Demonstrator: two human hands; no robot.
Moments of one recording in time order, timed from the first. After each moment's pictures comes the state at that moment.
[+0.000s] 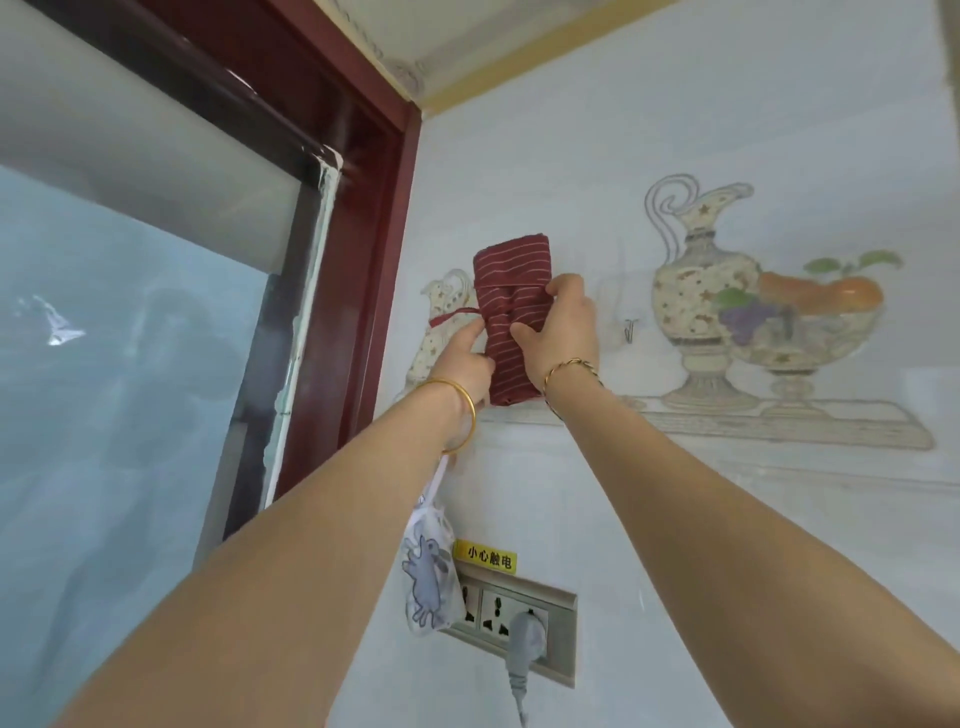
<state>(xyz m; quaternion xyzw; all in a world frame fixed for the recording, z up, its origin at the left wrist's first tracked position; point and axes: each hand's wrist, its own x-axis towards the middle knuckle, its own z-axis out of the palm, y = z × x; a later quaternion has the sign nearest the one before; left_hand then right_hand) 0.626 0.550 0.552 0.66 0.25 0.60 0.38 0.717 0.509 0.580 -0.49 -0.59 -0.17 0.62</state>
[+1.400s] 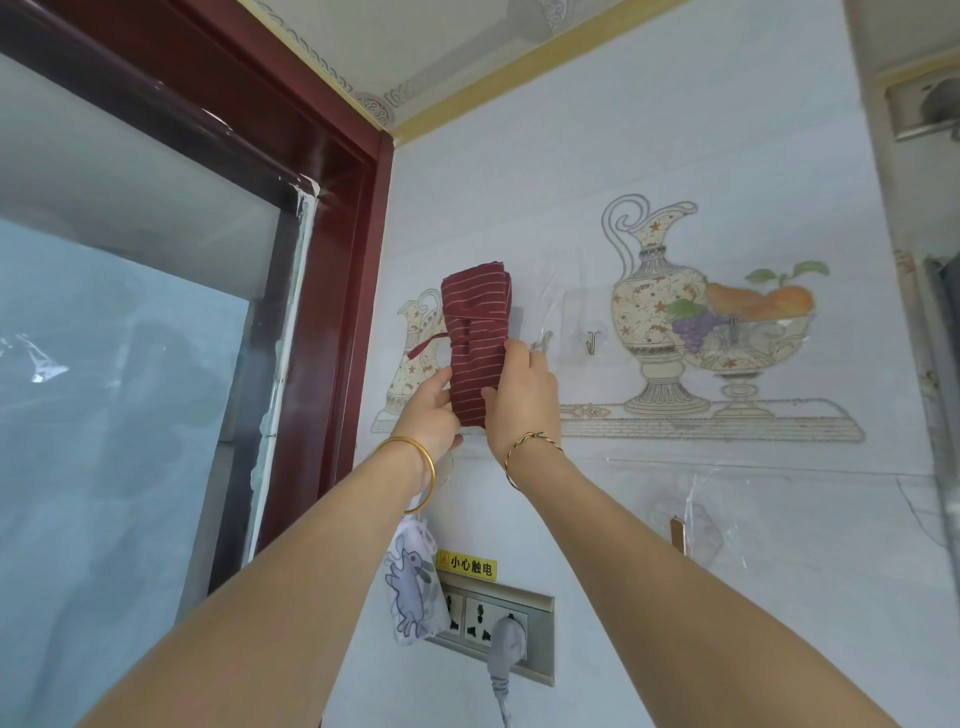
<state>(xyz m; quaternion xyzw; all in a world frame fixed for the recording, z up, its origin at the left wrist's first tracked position) 0.625 0.546 0.526 0.66 0.24 0.61 0.37 0.712 0.513 0.539 -0.55 -0.58 -0.28 0.53</state>
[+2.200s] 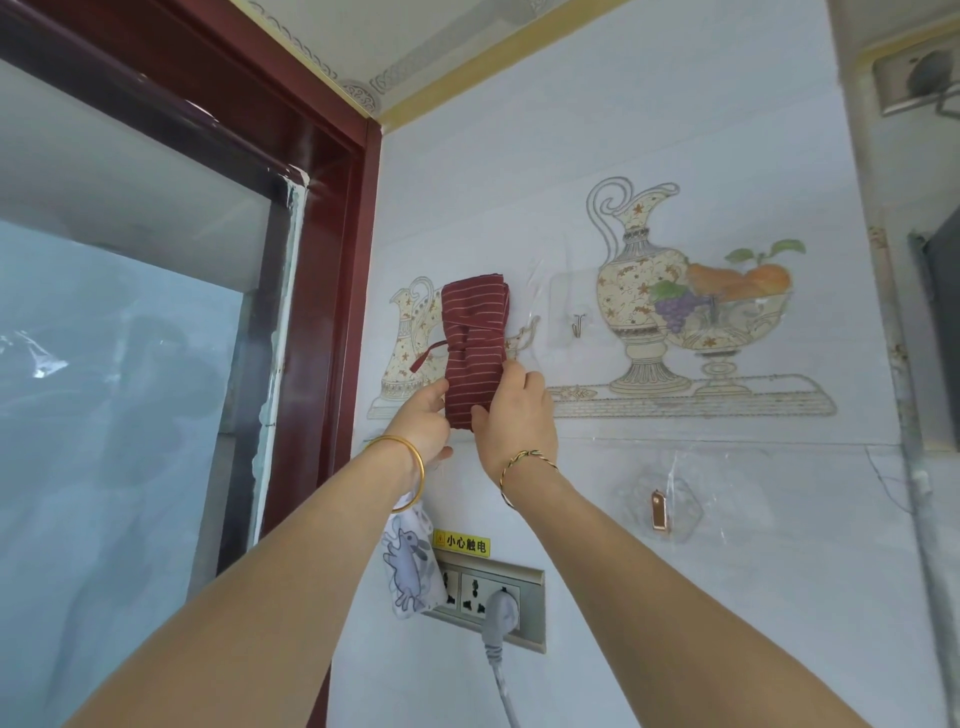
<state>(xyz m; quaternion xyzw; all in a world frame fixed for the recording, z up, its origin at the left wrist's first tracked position) 0.623 0.538 0.512 0.67 0.31 0.57 0.37 0.717 0.503 0.507 -0.59 -0.57 -0.24 0.51</state>
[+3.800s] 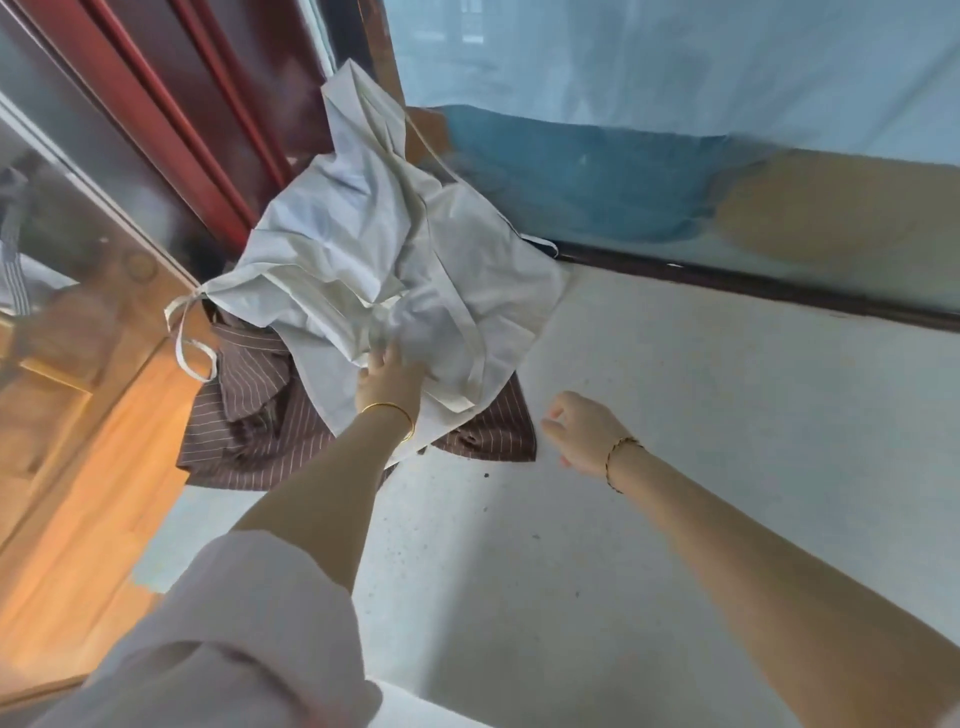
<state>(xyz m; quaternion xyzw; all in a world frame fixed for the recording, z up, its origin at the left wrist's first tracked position) -0.075 -0.034 -0.104 0.25 0.96 -0.08 0.13 0.097 0.124 -0.069 -0.31 -0.85 0.40 -0.16</state>
